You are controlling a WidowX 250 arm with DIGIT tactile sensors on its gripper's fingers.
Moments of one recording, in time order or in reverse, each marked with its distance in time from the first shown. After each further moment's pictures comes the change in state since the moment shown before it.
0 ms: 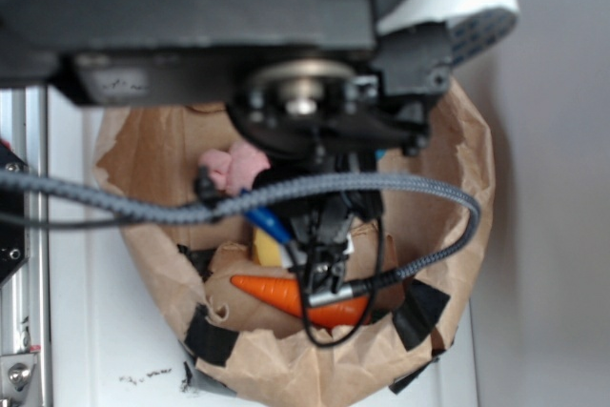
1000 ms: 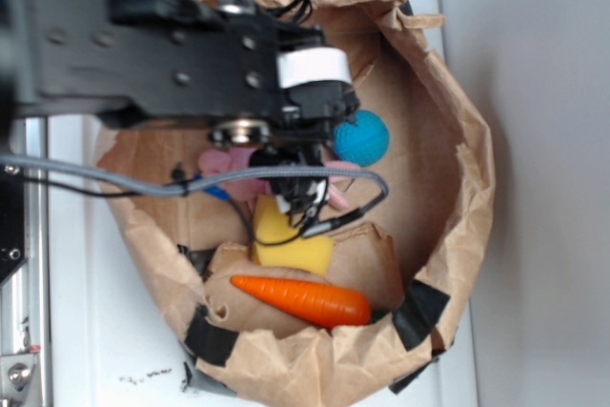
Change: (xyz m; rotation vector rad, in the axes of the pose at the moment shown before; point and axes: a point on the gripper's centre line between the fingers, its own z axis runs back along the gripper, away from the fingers) arm 0.005 0.038 -0.107 0.110 -0.112 0.101
